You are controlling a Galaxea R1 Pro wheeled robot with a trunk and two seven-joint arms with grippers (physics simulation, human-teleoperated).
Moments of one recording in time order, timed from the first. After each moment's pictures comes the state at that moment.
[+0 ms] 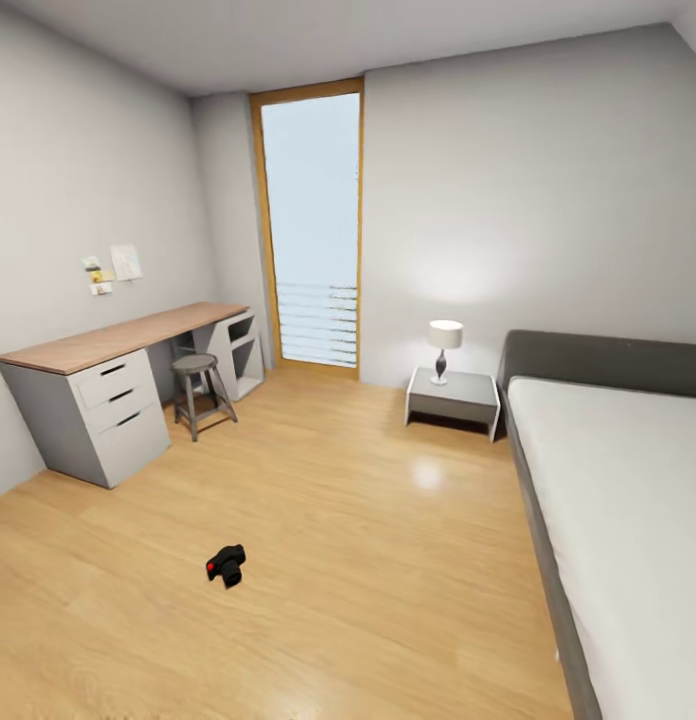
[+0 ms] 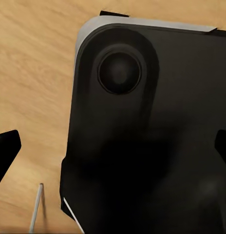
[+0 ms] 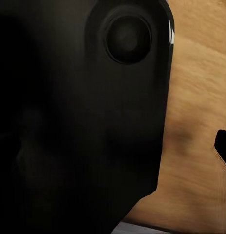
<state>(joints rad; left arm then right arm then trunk) 0.00 0.01 0.06 -0.03 0.10 -0.06 0.00 0.00 0.00 0.01 0.00 0.01 0.00 0.00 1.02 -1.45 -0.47</state>
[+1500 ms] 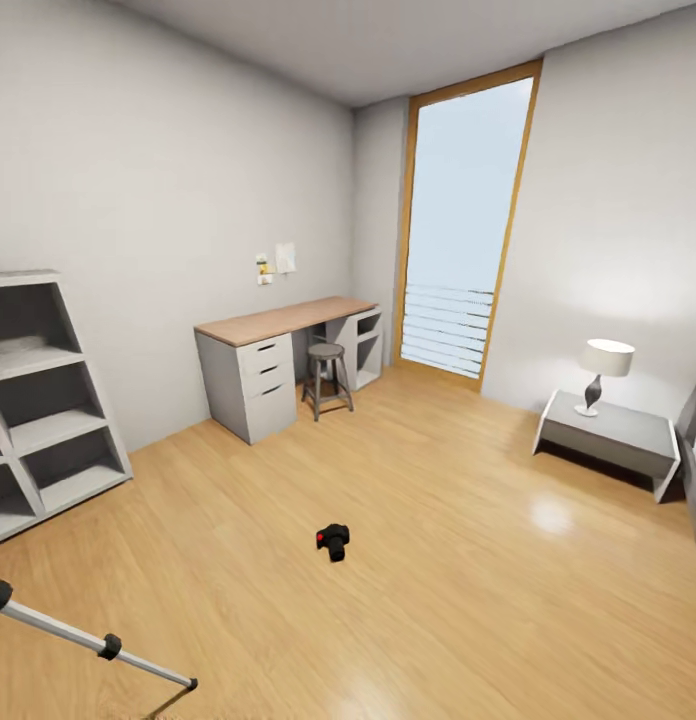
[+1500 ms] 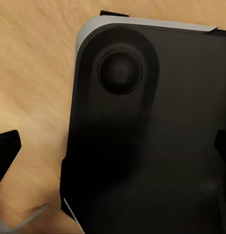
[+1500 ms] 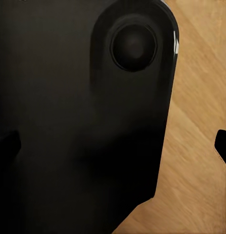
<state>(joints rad) 0.00 0.01 0.06 -0.03 0.10 -0.06 0.00 0.00 0.01 0.00 0.00 0.06 -0.02 0.00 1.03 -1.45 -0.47</state>
